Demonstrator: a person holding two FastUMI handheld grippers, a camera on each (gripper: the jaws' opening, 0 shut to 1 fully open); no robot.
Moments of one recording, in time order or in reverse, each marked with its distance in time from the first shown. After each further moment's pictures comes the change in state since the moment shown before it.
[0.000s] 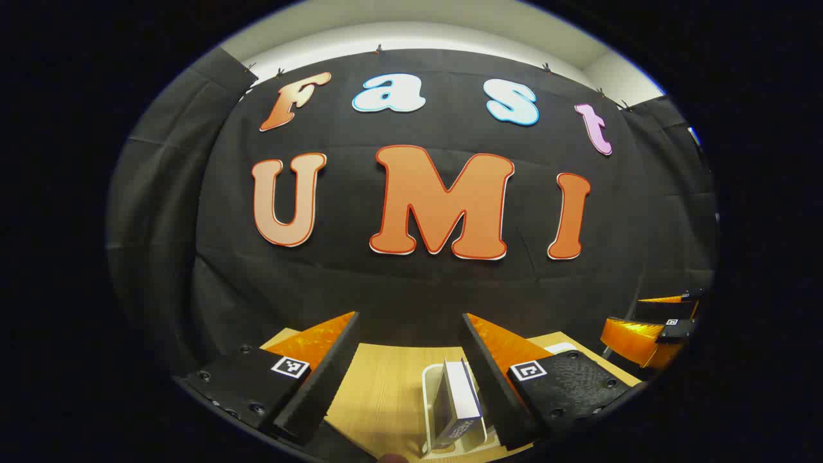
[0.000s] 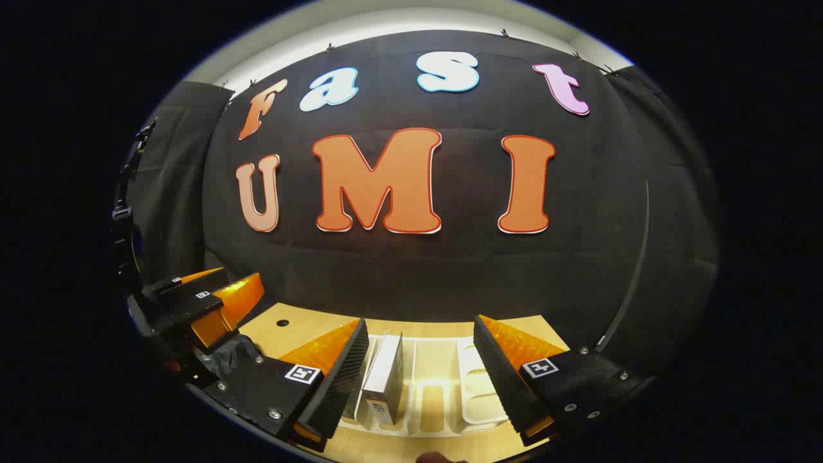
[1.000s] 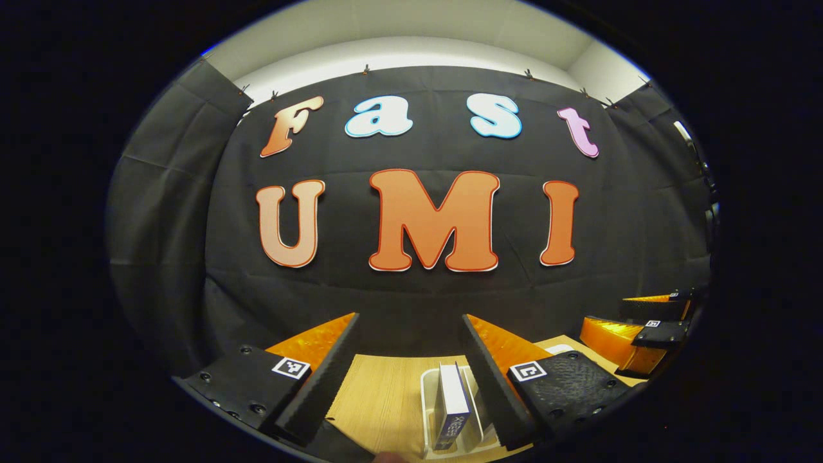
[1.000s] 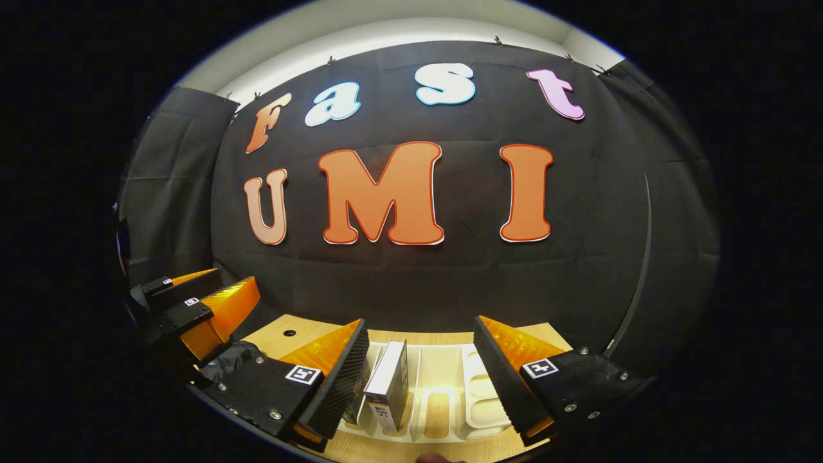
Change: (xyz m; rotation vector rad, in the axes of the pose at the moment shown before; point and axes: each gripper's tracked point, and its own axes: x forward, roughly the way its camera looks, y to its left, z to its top) left arm -0.037 -0.018 0.010 0.049 -0.065 0.026; right arm -0.007 0.002 -0.002 0.016 -0.060 0.049
